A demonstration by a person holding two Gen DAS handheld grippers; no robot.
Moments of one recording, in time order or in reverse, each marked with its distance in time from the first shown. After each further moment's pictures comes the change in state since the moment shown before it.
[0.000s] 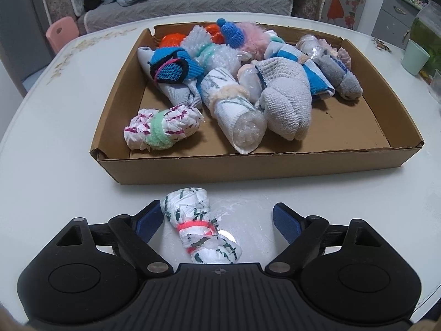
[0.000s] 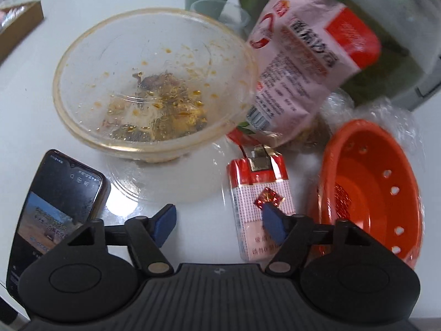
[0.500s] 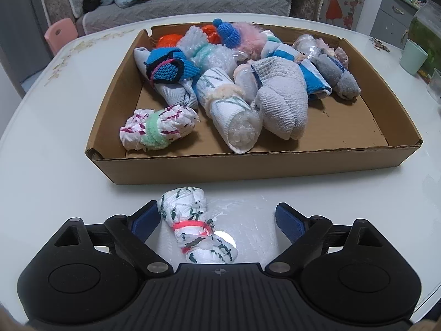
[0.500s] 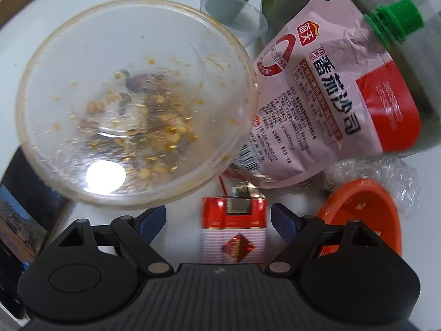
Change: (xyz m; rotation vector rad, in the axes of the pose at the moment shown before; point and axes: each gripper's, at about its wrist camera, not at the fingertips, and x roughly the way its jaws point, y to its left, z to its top) left arm 0.002 -0.003 -0.001 0.013 -0.007 -0.009; right arm 0.025 -0.008 0.045 -0.233 0.130 -0.044
